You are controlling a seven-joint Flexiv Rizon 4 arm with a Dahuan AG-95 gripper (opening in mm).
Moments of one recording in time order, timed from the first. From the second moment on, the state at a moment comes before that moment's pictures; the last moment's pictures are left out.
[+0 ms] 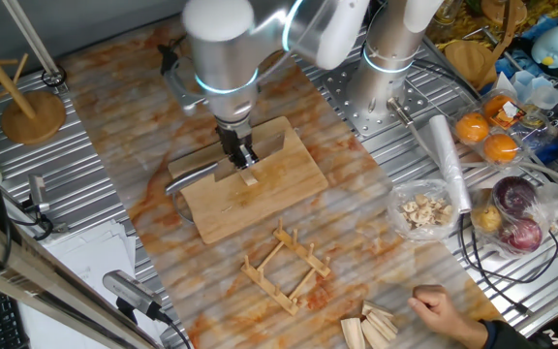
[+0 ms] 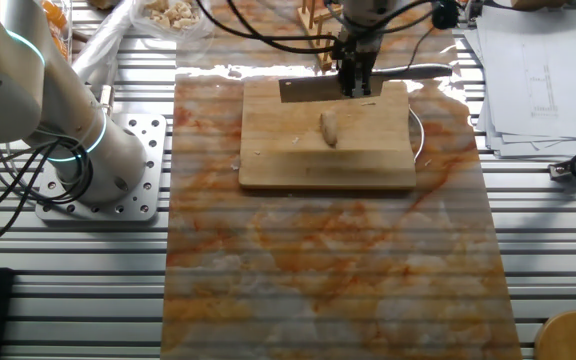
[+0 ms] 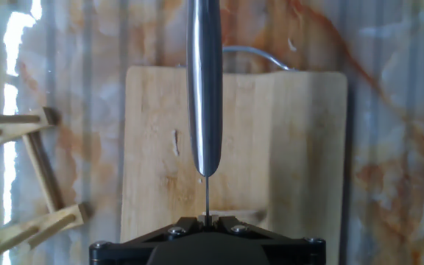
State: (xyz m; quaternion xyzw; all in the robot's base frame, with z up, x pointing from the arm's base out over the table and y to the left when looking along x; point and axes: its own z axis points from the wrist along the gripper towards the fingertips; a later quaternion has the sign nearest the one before) arm 0.464 0.095 0.119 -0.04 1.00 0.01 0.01
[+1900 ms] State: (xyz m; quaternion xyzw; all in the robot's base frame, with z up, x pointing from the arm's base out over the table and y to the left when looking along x) arm 0.457 0.089 0.082 0.01 1.00 0.03 -0.05
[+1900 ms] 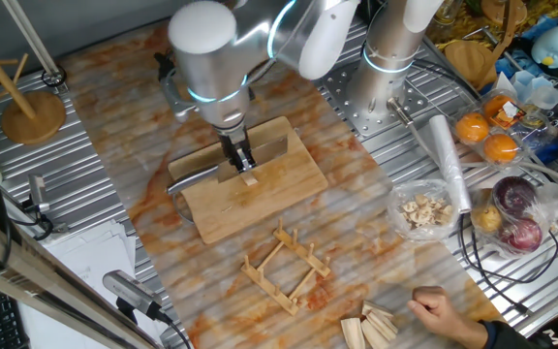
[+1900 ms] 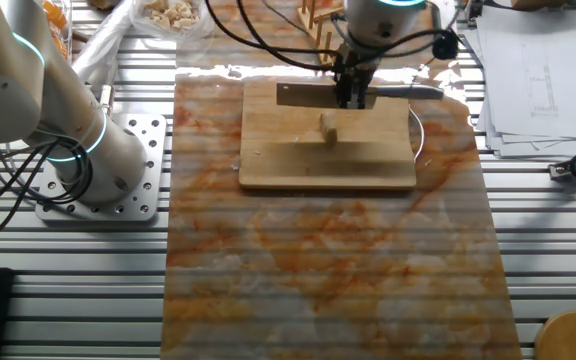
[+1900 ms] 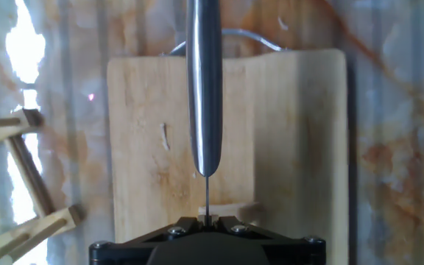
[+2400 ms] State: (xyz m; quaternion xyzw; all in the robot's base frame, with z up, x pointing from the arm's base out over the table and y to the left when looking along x) arm 0.455 0.089 0.079 0.01 1.00 0.02 -0.07
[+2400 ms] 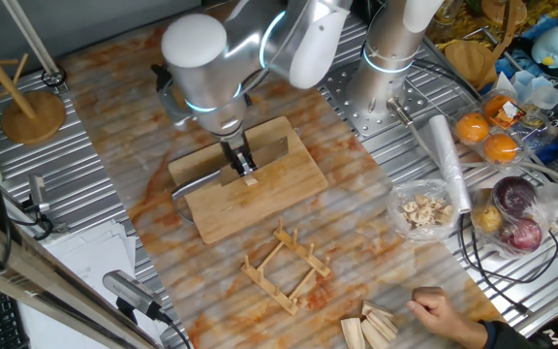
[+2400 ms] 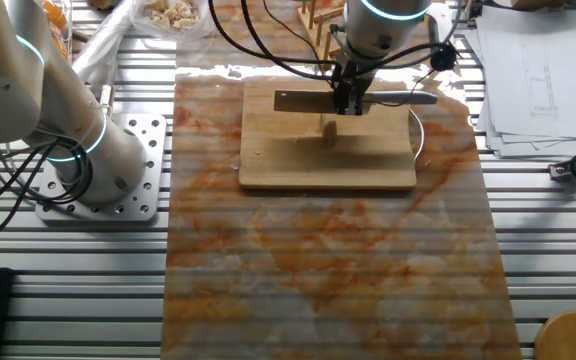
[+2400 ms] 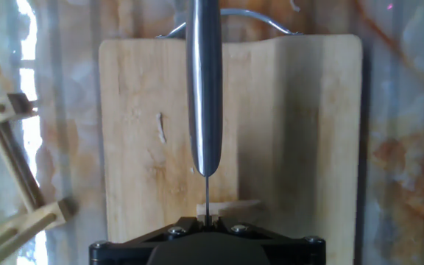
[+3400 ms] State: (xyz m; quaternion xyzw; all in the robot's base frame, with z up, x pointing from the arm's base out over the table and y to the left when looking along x) arm 0.449 0.077 0.105 0.00 1.00 0.03 -0.04
